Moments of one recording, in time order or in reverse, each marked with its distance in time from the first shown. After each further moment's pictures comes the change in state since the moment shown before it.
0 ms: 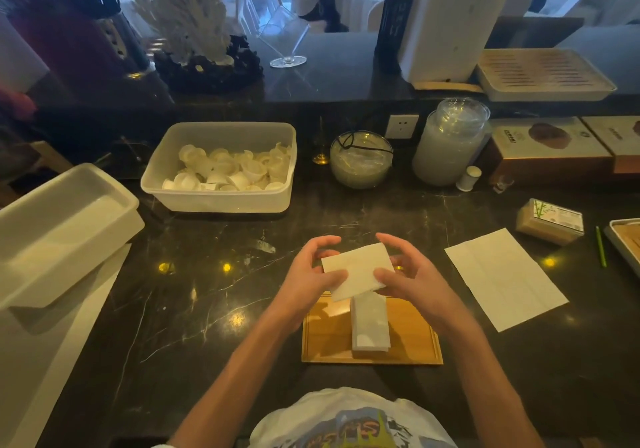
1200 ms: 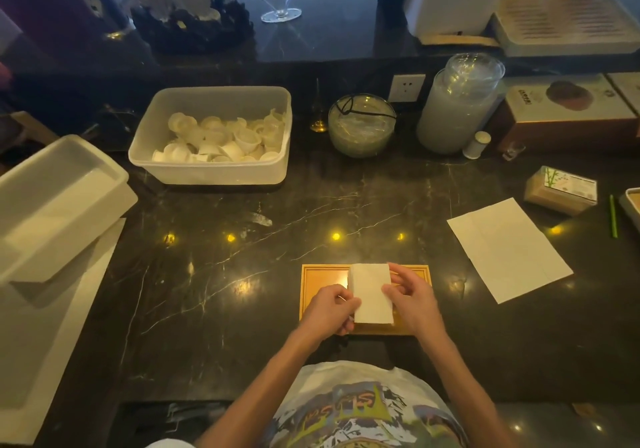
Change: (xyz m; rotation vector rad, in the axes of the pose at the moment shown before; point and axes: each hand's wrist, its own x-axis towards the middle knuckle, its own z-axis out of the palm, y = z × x) left_hand -0.008 -0.106 0.040 0.319 -0.091 -0.364; right_hand -0.005 0.118 0.002 -0.182 0.272 0.181
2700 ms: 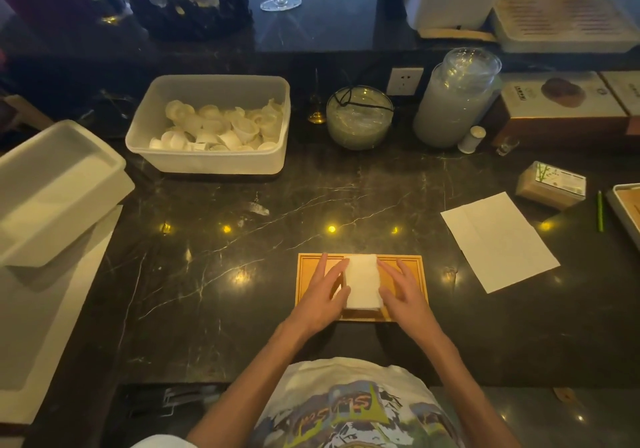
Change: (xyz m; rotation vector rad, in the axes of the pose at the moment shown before) left_hand 0.009 -0.027 0.000 0.330 0.016 0.271; right_hand -0.012 0.023 -0.009 -0.255 -0.173 -0.110
